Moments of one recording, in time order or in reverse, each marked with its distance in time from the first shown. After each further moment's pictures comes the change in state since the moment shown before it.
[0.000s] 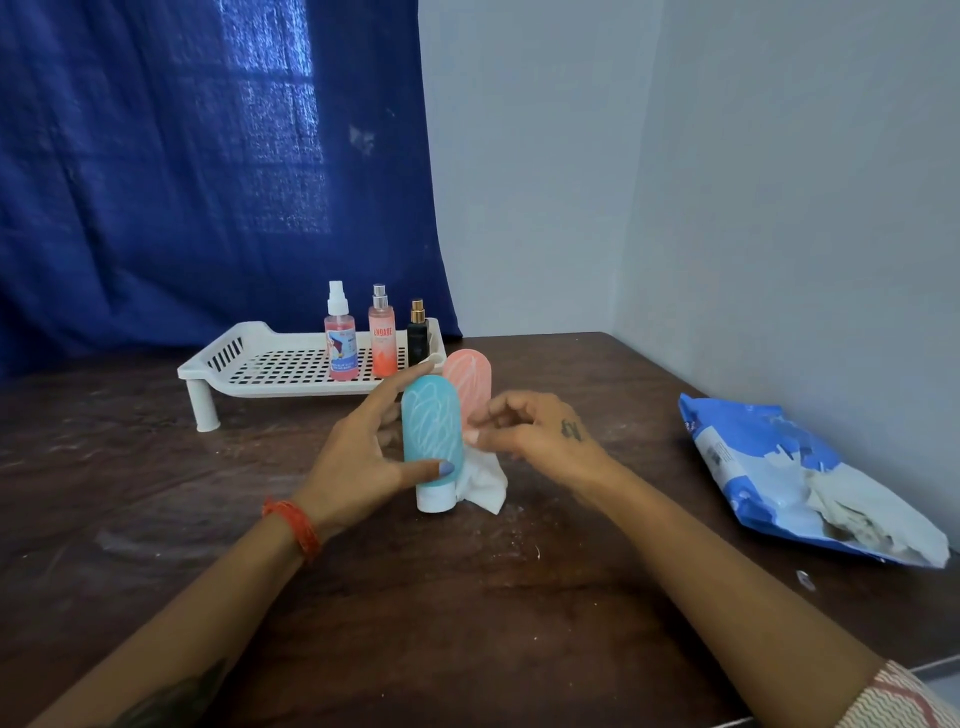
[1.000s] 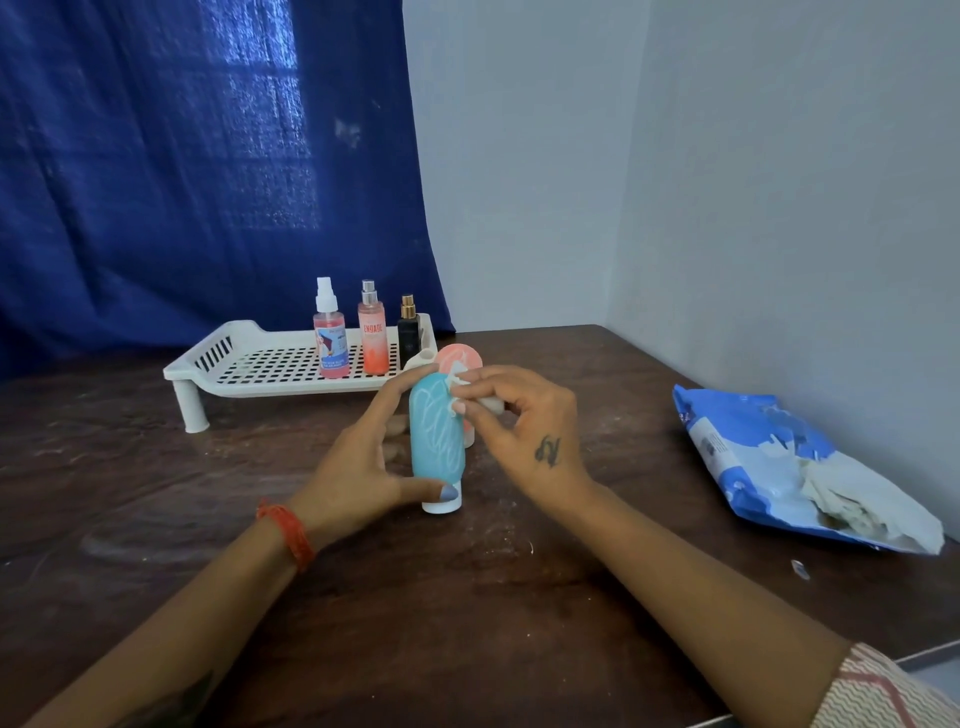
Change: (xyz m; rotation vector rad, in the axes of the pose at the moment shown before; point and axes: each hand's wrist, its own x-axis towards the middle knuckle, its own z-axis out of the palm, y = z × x) left_hand -0.004 0.003 0.005 -0.009 -0.134 -0.061; right_hand 0.007 0.014 0.021 -0.114 0.510 -0.701
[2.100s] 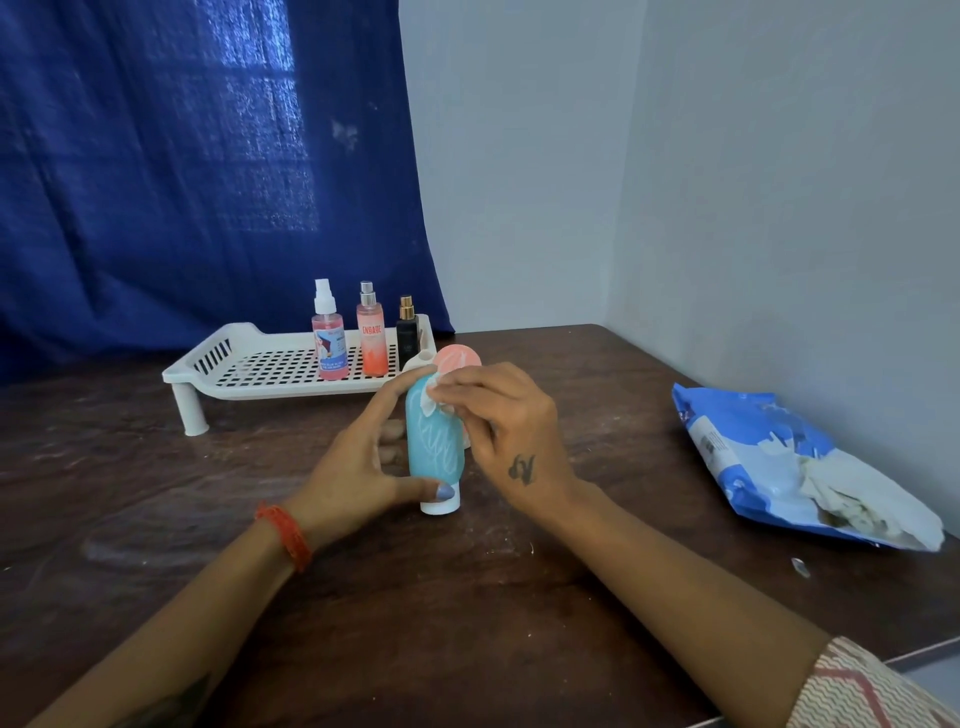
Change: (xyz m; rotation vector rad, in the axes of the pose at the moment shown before) left_hand 0.002 -0.003 -0.003 -0.020 -0.003 -0.044; right_hand 0.000 0.000 0.007 -0.213 -0.069 -0.251
